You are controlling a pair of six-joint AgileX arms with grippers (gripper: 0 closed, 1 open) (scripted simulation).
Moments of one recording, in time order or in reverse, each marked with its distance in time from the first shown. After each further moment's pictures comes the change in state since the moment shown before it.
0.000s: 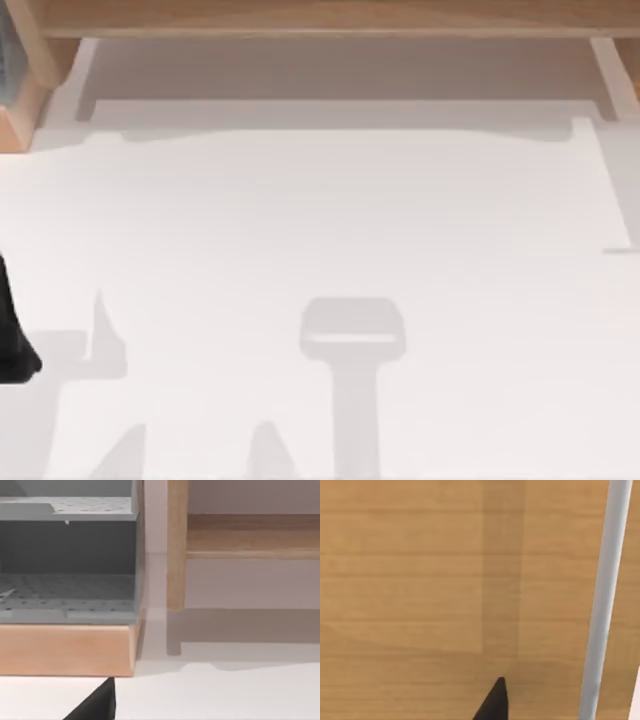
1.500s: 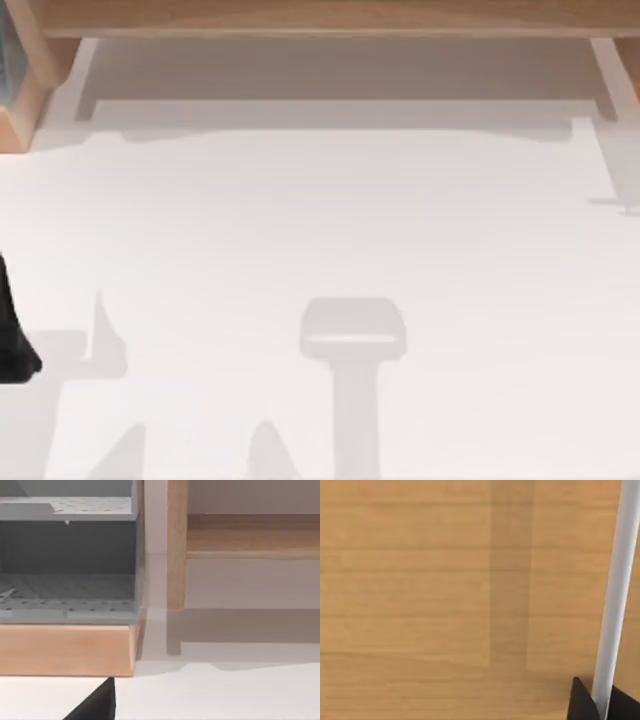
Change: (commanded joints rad) left arm 0.000 0.000 0.000 0.000 0.000 0.000; right arm 0.115 0.085 0.219 -0.143 0.119 0.000
